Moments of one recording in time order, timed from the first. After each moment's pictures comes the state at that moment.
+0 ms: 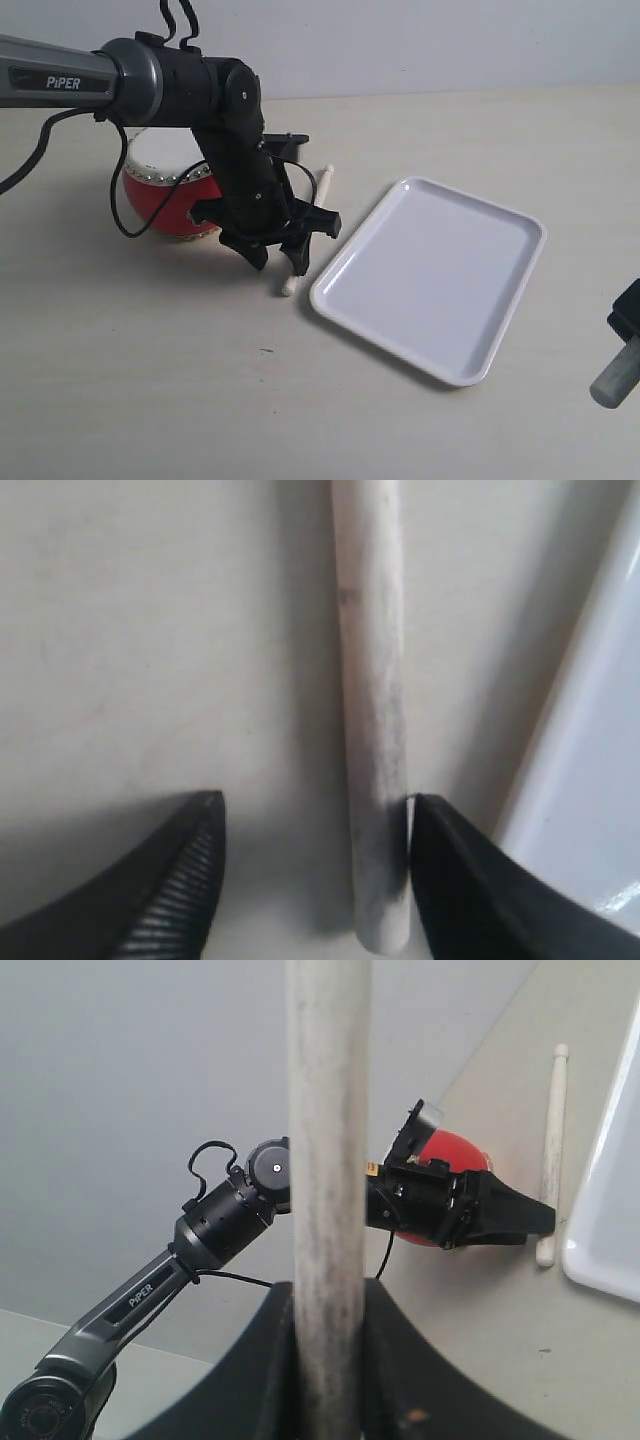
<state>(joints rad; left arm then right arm) -0.60 2.26 -1.61 -0.23 0.93 -0.10 0.14 0.01 0.00 1.37 0.52 -0.14</state>
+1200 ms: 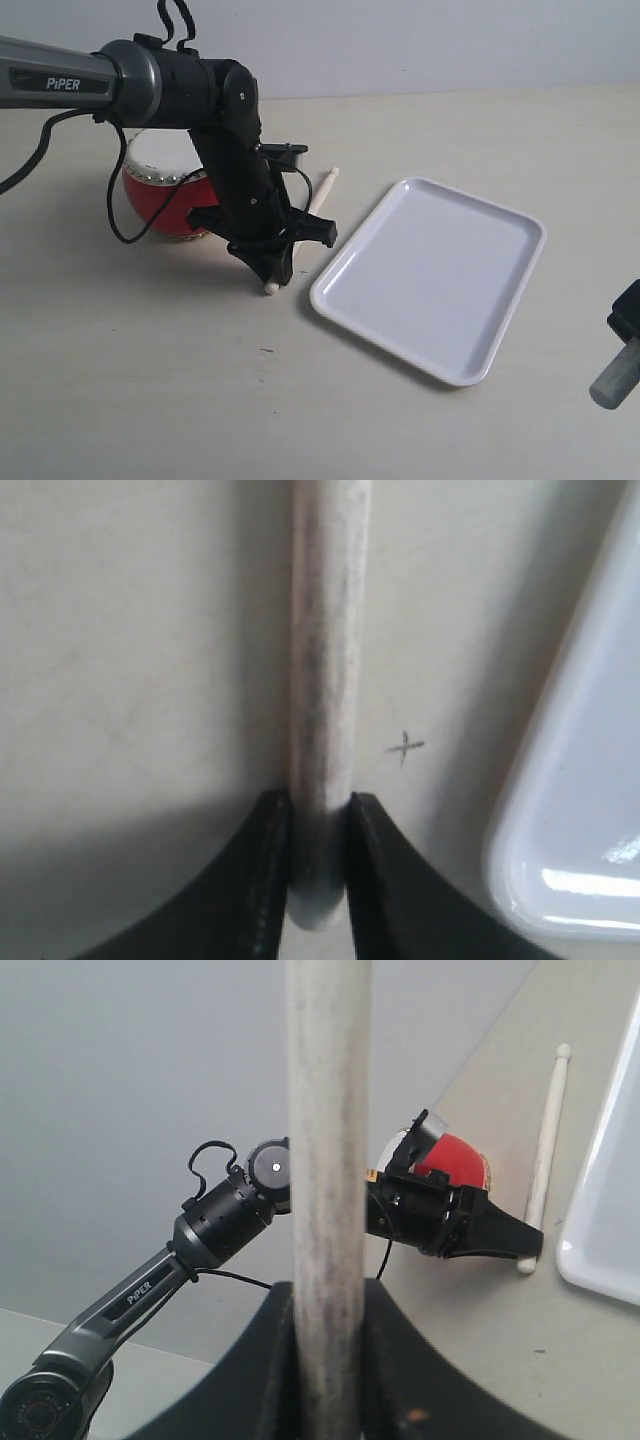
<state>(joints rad) -0.60 2.27 -1.61 -0.25 0.99 -0.06 0.14 0.01 0.00 1.36 0.52 -0.15</state>
